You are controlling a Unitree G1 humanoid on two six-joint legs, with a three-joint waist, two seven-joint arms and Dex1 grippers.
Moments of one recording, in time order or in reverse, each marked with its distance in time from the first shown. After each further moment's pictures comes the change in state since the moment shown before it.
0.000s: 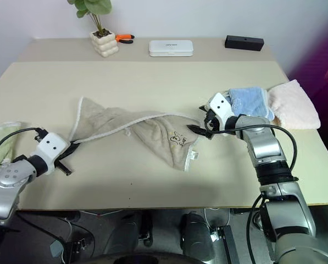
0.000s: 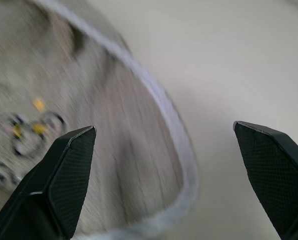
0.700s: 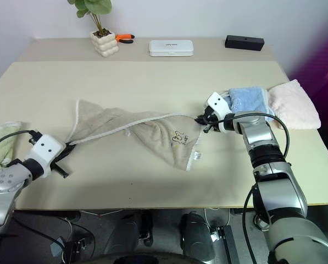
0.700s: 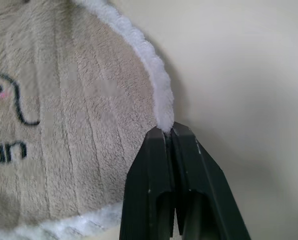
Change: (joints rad) left arm -0.017 -0.031 0.044 -0.030 -0.007 0.025 0.027; right arm -0.180 0.035 0.022 0.317 -0.089 -0.085 -0.008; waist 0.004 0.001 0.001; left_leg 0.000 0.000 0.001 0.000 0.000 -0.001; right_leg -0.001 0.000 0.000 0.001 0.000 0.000
